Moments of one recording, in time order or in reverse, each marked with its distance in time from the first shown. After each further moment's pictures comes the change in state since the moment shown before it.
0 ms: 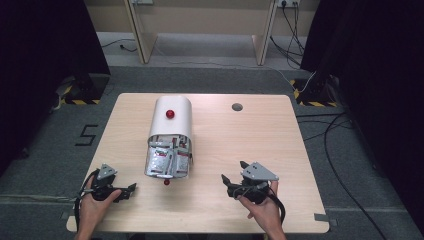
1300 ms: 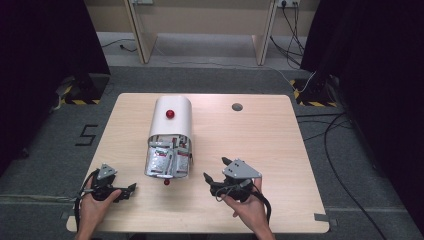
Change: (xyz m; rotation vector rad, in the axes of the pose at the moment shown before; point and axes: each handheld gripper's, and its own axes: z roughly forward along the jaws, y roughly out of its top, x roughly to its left) left arm 0.000 0.000 0.000 0.000 -0.001 0.000; right arm 0.036 0.032 0.010 -0.052 0.073 -0.058
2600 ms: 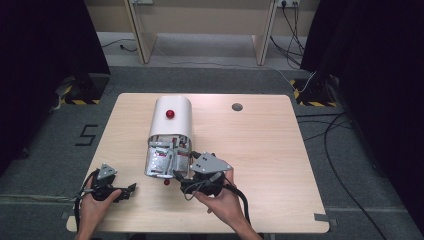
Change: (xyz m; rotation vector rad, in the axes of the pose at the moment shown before) left arm 0.000 0.000 0.000 -0.003 0.000 -0.003; right arm 0.049 0.050 0.032 -0.036 0.122 -0.077
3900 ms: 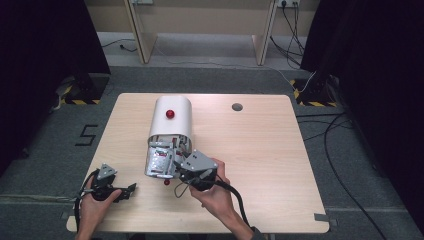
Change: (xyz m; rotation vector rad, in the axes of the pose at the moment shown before) left arm 0.000 0.000 0.000 0.000 0.000 0.000; right arm 0.000 0.001 0.020 0.034 -0.066 -0.090
